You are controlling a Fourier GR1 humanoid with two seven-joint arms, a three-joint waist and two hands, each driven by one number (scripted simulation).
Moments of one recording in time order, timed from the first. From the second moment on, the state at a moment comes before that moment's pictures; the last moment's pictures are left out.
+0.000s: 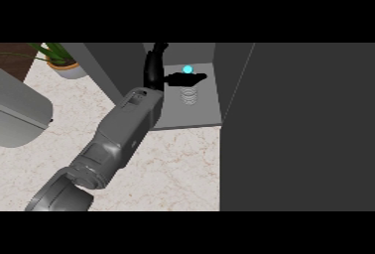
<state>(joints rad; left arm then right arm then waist) -1.17 0.01 -0.15 -0.16 0.38 0.53 -0.52 0.76 -0.37 -0.40 -2.32 -0.83 0.58 -0.11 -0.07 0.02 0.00</state>
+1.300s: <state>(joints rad) -0.92 0.00 -0.35 -0.58 0.61 0.43 -0.62 0.71 -0.35 -0.42 -2.33 -0.85 0.52 -0.03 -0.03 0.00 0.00</state>
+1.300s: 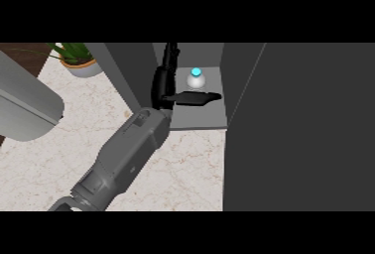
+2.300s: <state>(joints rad) -0.26 0.11 -0.73 -1.37 0.57 0.51 -0.55 0.73 -0.35 -0.43 -2.34 -0.86 0.57 -0.01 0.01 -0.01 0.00</state>
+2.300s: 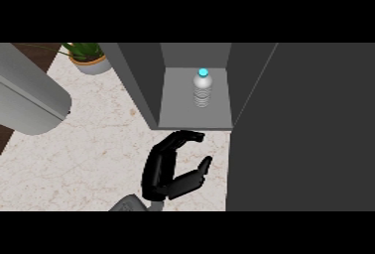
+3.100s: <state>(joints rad) 0.07 0.50 -0.64 -1.74 0.61 0.36 -0.56 0.79 -0.40 -0.30 -2.35 -0.85 0.79 0.03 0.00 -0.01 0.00</state>
